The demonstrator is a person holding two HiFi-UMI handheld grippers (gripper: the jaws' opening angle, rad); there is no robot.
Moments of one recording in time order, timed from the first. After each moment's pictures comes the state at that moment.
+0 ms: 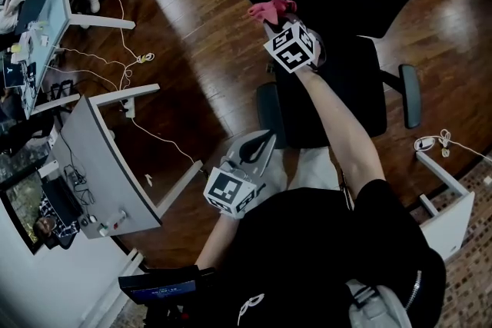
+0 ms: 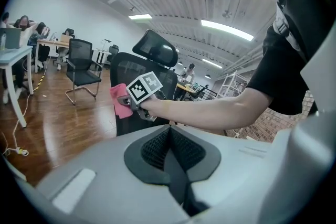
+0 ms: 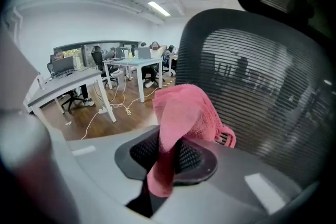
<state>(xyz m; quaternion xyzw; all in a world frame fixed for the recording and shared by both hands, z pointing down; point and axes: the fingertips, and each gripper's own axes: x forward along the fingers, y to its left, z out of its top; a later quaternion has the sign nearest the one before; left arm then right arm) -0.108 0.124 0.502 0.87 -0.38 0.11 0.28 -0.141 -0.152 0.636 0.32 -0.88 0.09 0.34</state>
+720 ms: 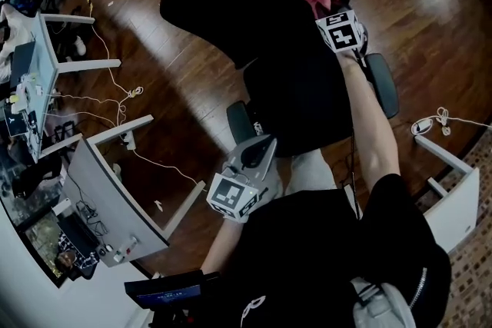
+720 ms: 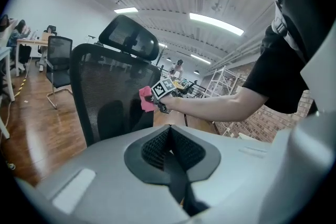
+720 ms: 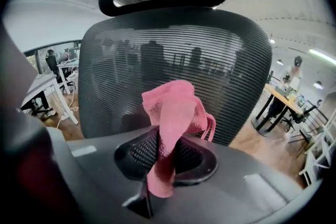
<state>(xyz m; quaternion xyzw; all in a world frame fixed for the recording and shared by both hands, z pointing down) 0.003 0.098 0.494 0.90 -0.32 0.13 0.26 0.179 -0.225 0.636 0.51 -0.78 0.15 0.33</state>
